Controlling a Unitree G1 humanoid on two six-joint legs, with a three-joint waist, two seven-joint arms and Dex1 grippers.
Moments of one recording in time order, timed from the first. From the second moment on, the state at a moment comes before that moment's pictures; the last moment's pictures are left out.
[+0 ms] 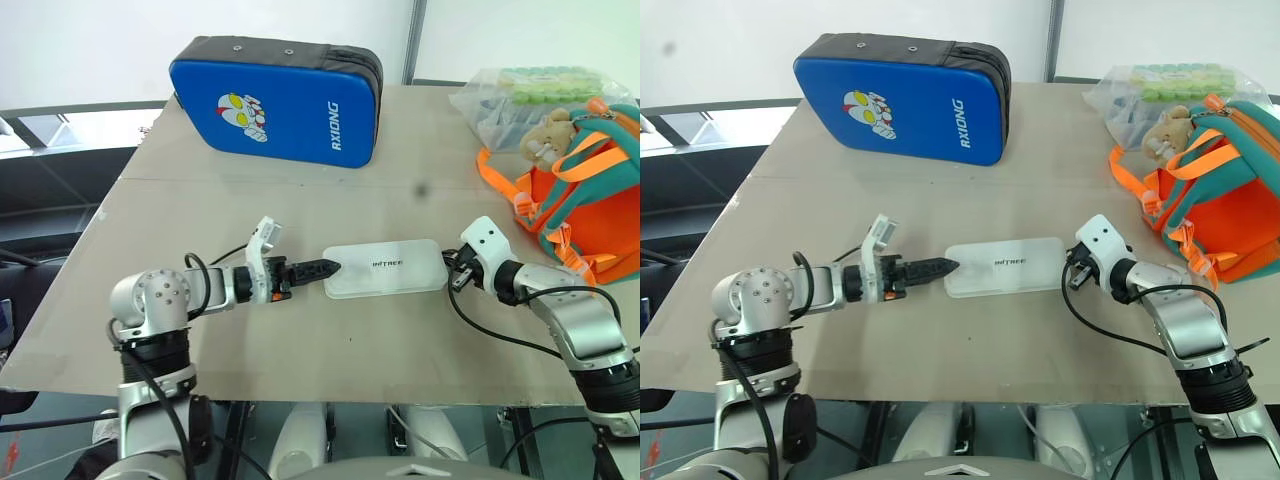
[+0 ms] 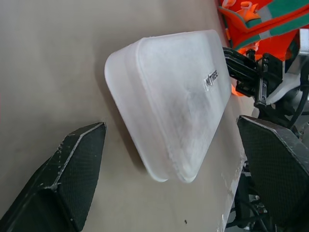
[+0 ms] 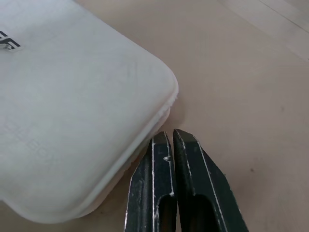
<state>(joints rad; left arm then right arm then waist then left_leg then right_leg) -0.47 0.38 0.34 -0.06 -0.84 1.56 -0.51 -0.29 -0.58 0.12 -0.22 0.16 0.67 0.62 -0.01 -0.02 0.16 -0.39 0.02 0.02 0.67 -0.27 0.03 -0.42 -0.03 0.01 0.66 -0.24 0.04</state>
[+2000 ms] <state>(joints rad) -0.51 0.13 0.51 -0.17 -0.95 1.19 -0.23 -0.68 -0.40 -0.28 0.14 0.25 0.40 0.23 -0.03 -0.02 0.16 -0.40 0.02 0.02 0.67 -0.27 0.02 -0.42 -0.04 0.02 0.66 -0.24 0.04</state>
